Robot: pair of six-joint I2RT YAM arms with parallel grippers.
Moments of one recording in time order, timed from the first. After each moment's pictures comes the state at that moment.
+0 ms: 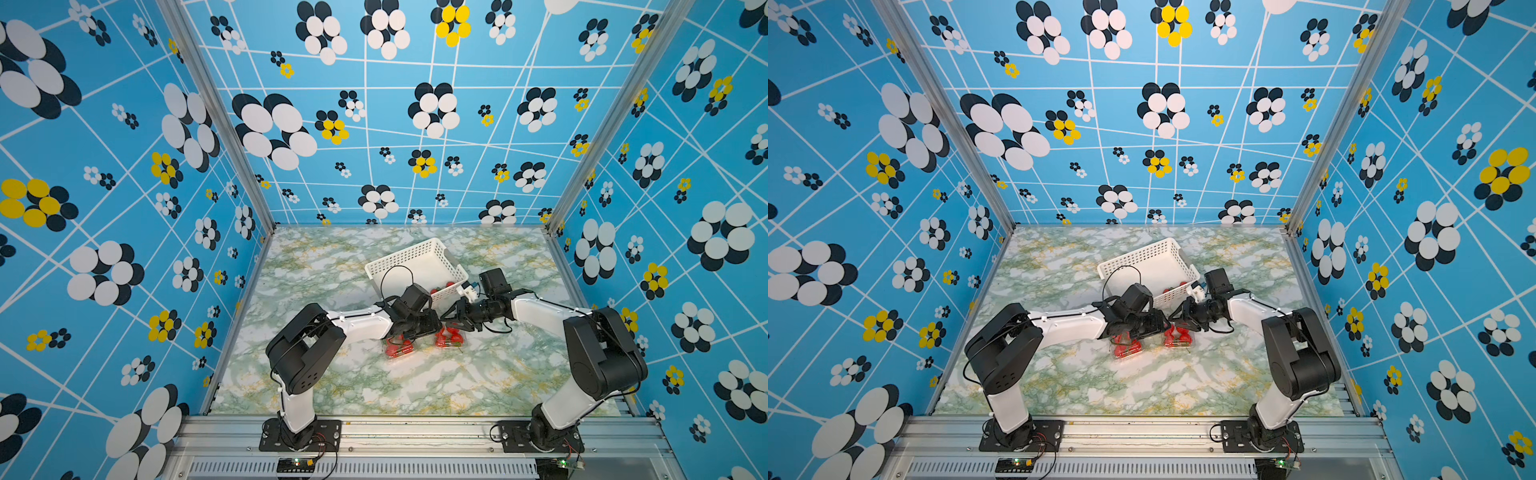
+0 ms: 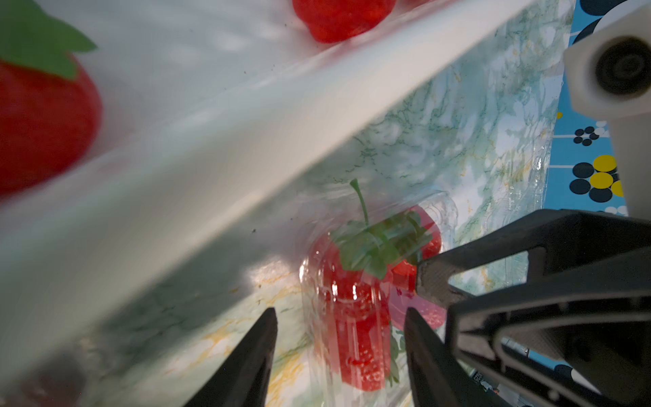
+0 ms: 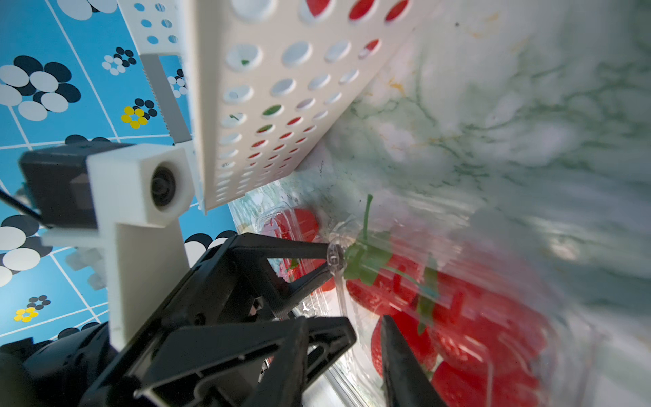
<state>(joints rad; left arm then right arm) -0.82 1.83 1.05 -0.11 0.25 -0.96 0.30 1.66 0.88 -0.34 -0.78 0.62</state>
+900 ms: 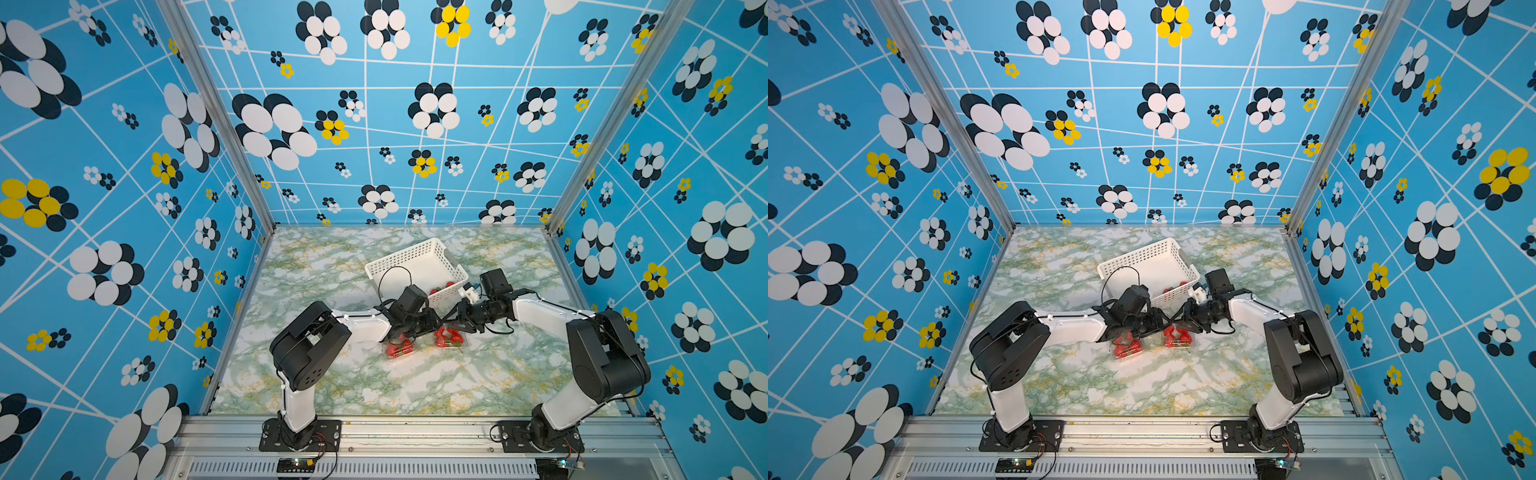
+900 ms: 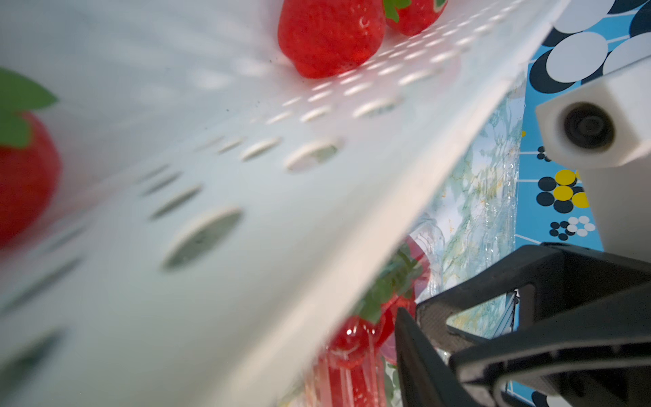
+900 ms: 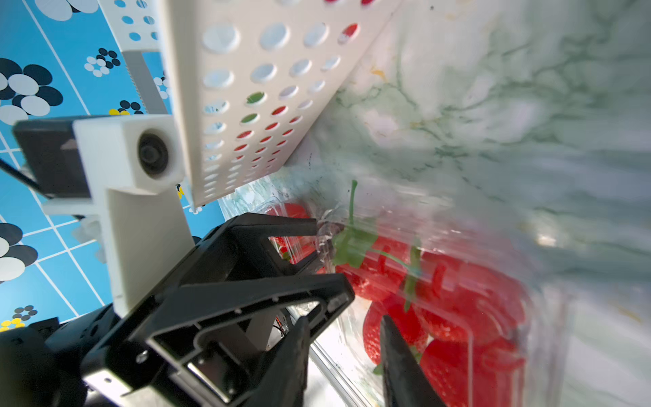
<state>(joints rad) -0.80 1.86 0.98 0.10 0.26 -1.00 0.30 1.64 0.88 -0.40 -0.75 0.61</state>
